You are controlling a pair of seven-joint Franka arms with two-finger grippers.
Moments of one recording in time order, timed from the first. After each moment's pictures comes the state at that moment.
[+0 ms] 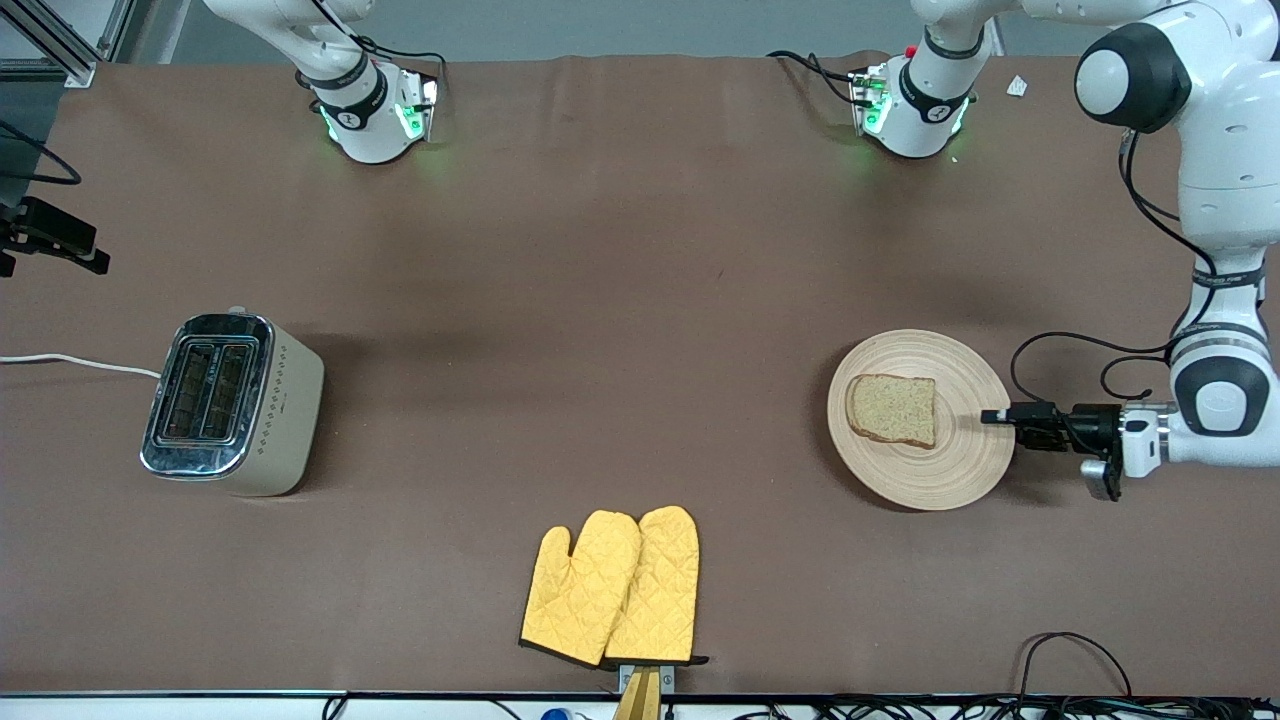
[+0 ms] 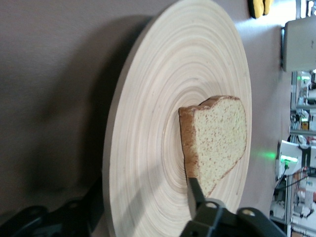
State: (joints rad) left arm 0.28 0.93 0.04 -1.40 -0.77 1.66 1.01; right arm -0.01 0.08 -0.07 -1.38 0.00 1.42 -0.11
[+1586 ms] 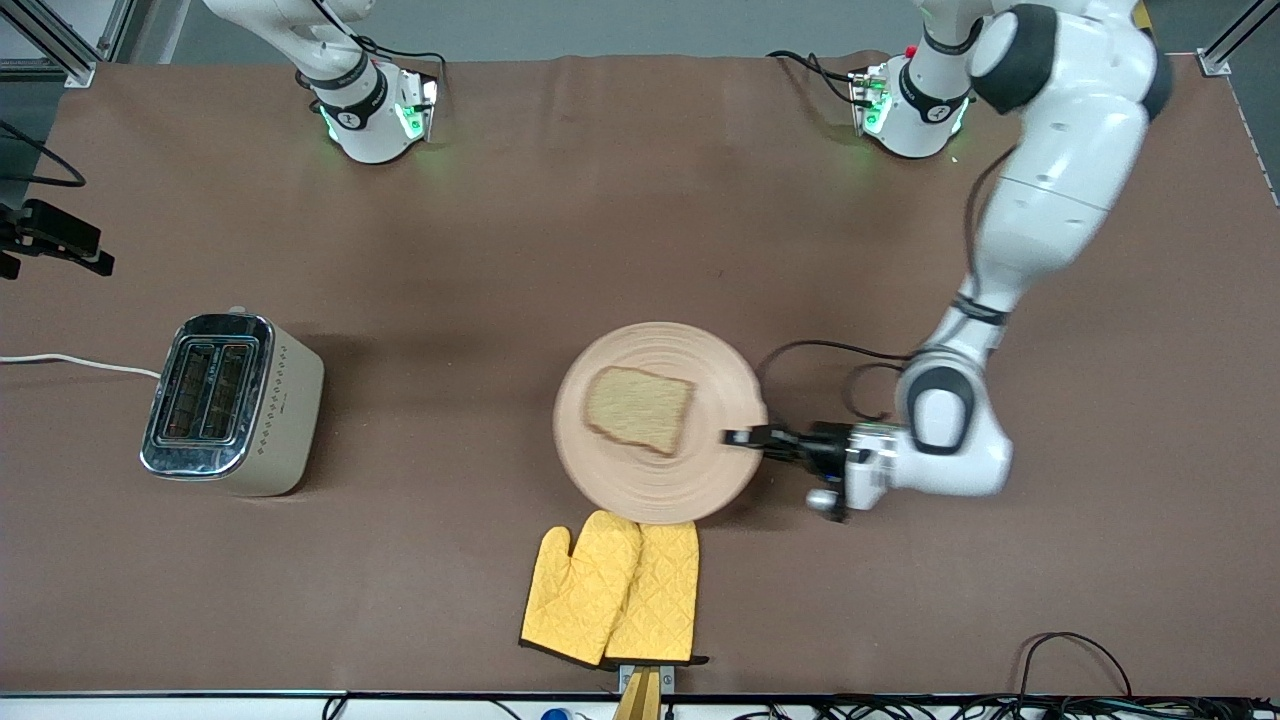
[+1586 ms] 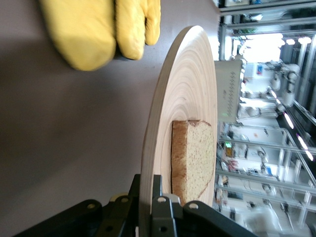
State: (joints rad) left arm -0.16 0.96 -0.30 -1.37 -1.15 2.11 0.57; right arm 0.00 0.09 -0.07 -1.39 0.02 1.42 -0.11
